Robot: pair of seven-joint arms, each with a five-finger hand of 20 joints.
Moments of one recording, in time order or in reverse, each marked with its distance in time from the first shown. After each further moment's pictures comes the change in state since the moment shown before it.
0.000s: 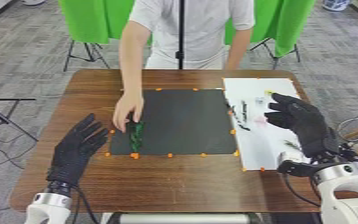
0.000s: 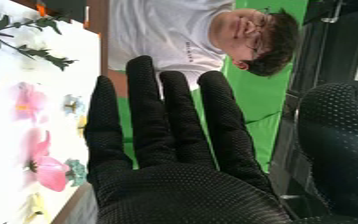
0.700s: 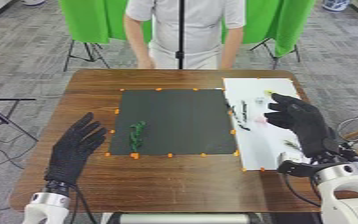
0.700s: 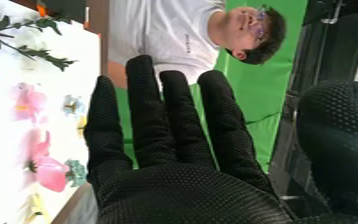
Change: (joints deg) left arm 0.0 0.1 -0.5 0.0 0.0 0.0 0.2; right arm 0.0 -0.1 0.1 0.0 -0.4 -0.4 0.0
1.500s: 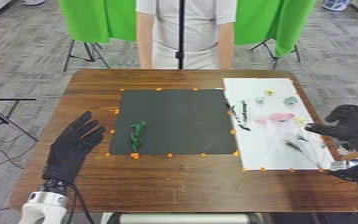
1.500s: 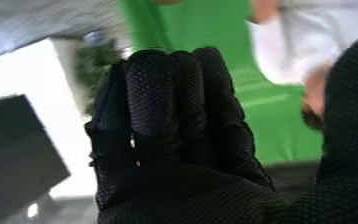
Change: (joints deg) left arm 0.0 1.2 -0.4 0.1 0.0 0.0 0.8; right arm -7.5 14.1 11.5 -6.1 -54.6 -5.9 26.5
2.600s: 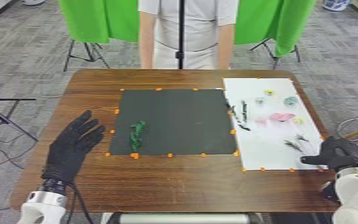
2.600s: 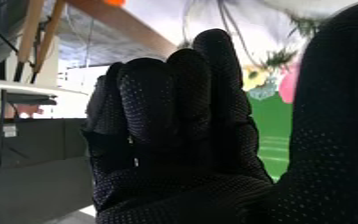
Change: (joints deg) left arm -0.3 -0.5 -0.6 0.3 0.2 -1.8 -0.1; right arm 5.5 -0.6 -12.9 9.0 -9.5 -9.0 12.0
